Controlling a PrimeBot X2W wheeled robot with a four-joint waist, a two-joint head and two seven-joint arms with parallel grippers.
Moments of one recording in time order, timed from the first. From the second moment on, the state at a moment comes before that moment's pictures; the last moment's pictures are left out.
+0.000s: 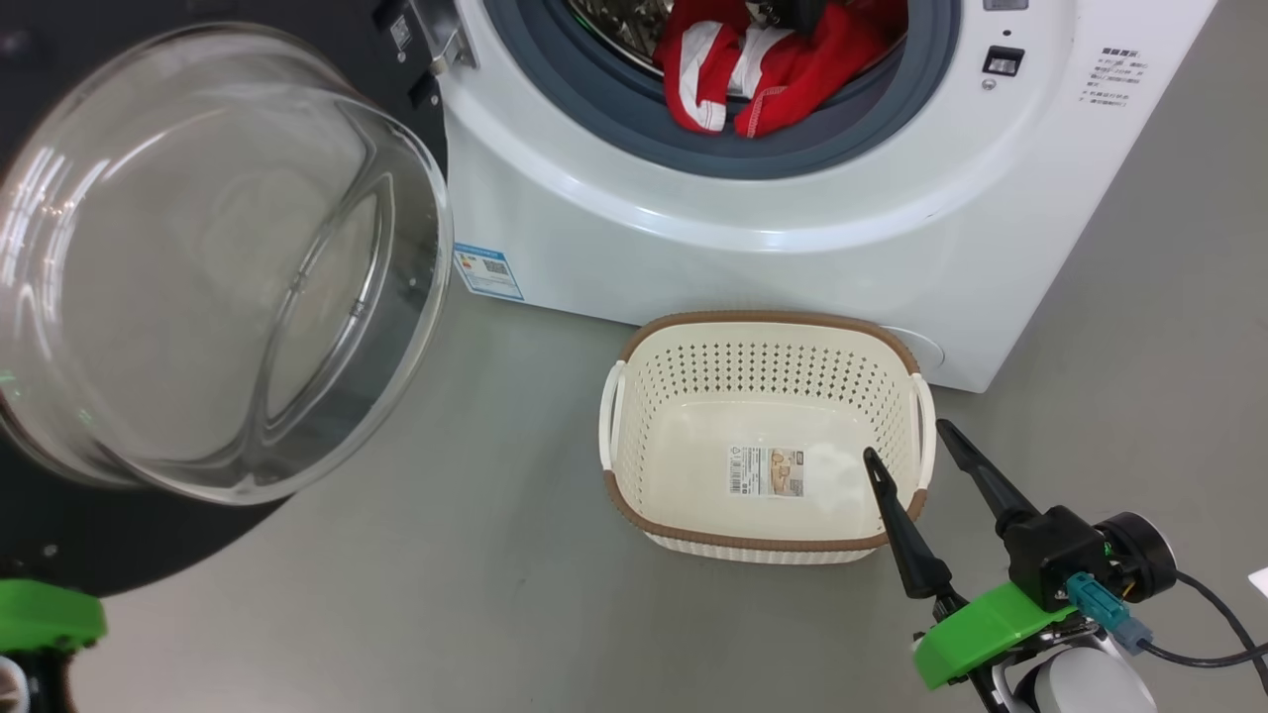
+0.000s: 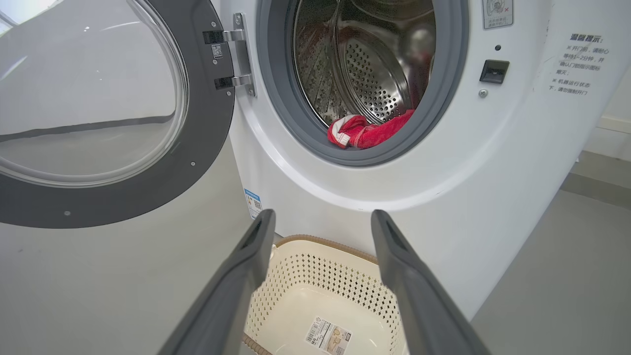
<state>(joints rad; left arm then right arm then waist) -0.26 0.27 0.25 0.40 -0.50 0.06 -0.25 -0.13 -0.05 0.10 0.28 0.09 0.12 -0.26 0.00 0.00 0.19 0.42</state>
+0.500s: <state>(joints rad) -0.44 0.27 0.38 0.56 -0.44 -0.01 -0.25 -0.17 -0.06 0.11 0.29 0.05 0.12 -0.26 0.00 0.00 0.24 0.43</state>
